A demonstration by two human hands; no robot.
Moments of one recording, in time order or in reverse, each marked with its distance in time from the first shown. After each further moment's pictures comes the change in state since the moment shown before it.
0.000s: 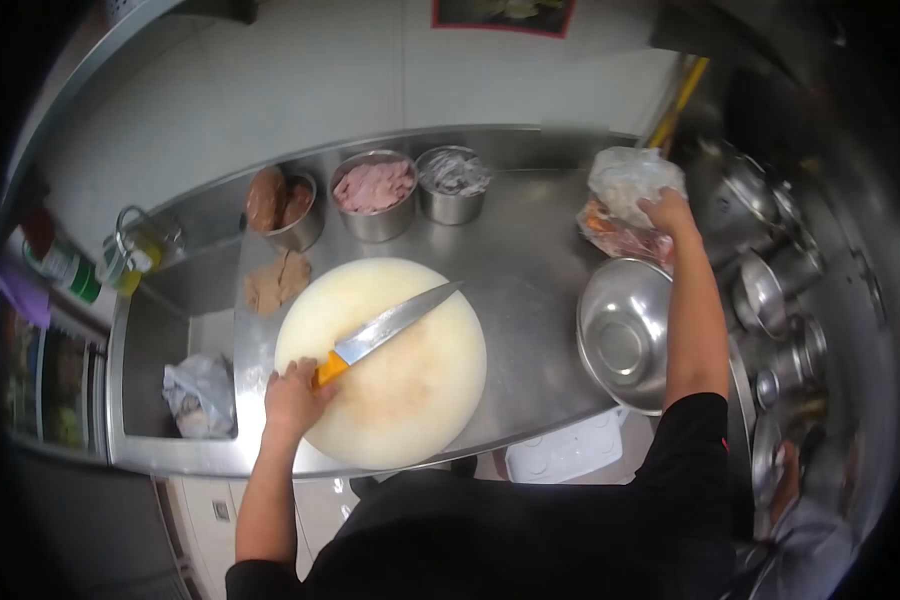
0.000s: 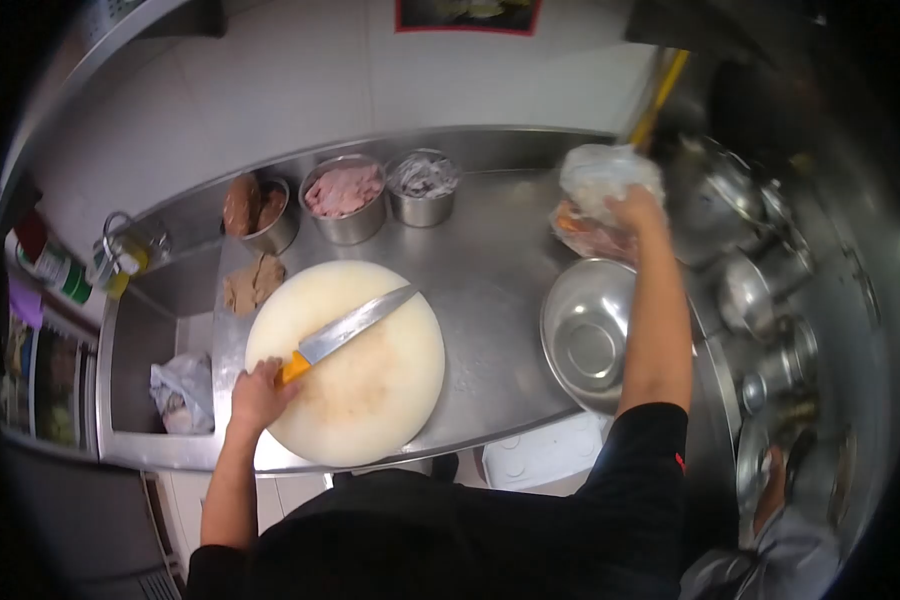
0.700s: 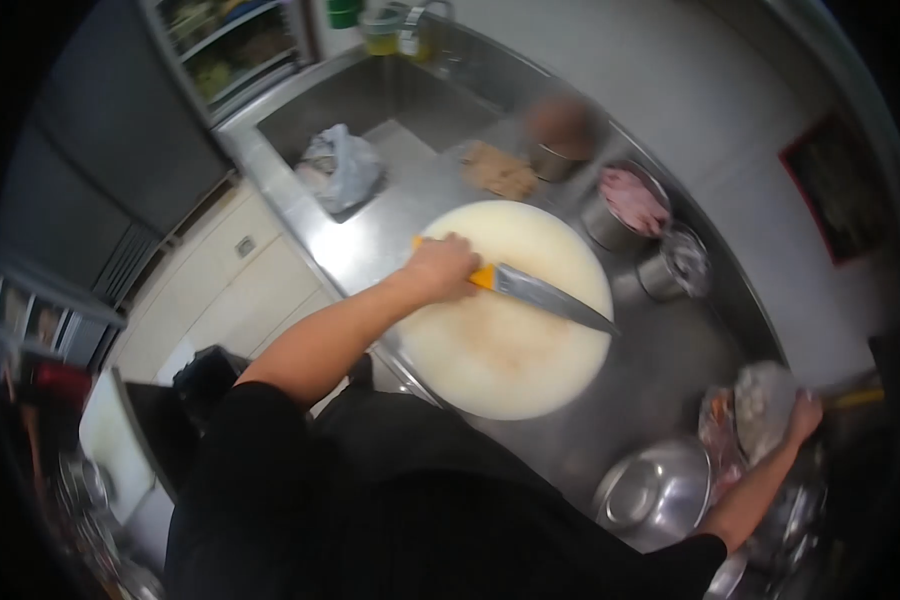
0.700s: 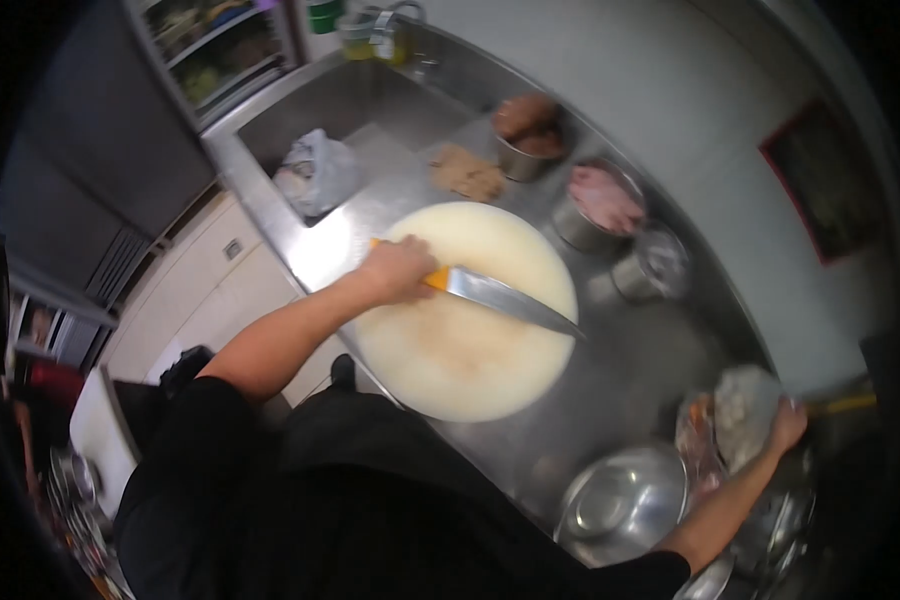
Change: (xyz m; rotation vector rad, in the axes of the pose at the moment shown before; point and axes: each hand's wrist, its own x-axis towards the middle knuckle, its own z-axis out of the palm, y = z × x) left_hand 0.003 0.023 0.016 -0.005 -0.035 -0.206; right_hand 0.209 0.040 0.040 0.146 0.290 -0.273
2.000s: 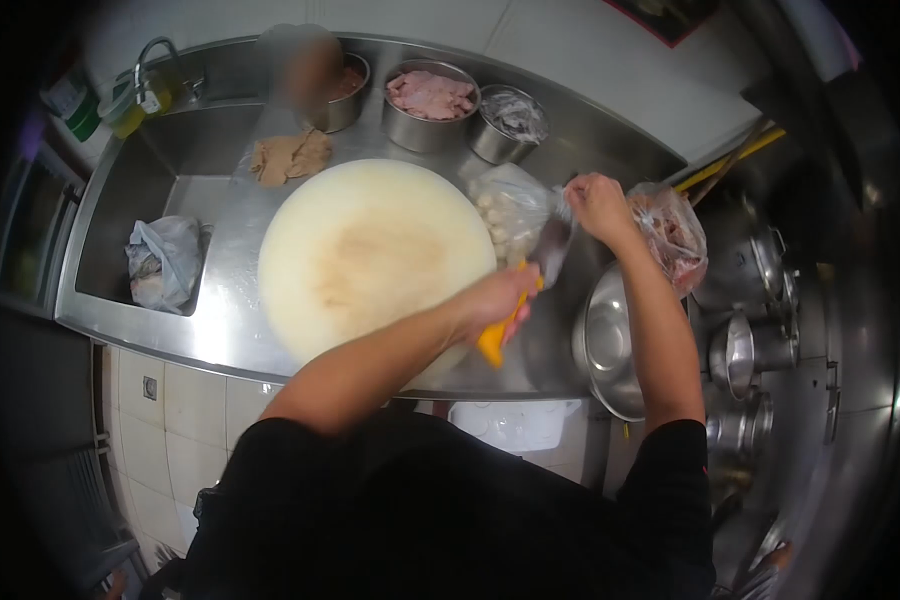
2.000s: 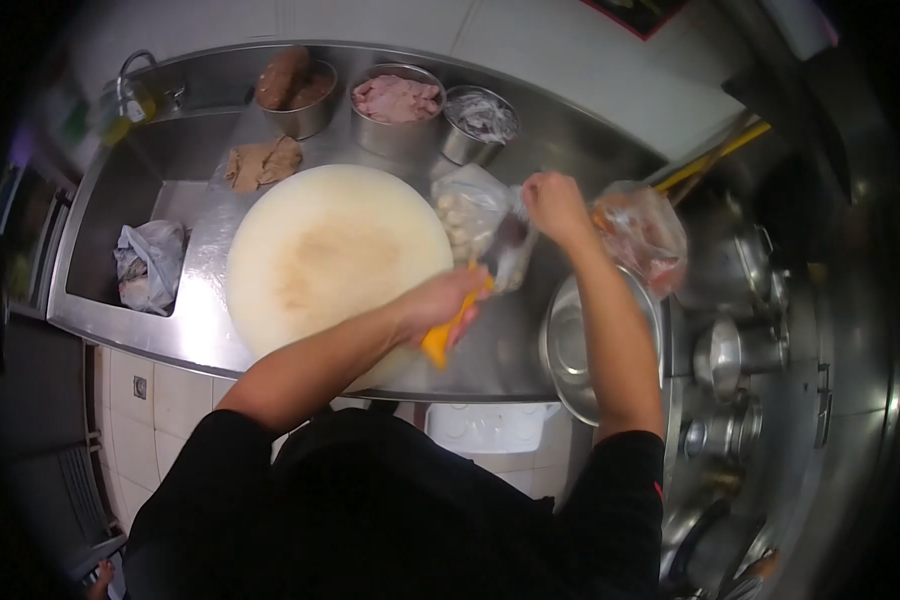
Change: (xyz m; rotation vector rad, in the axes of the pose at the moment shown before) left_hand 0.009 0.210 0.008 -1.573 -1.003 0.075; right_hand -0.230 -0.285 -0.020 0.095 -0.425 -0.510
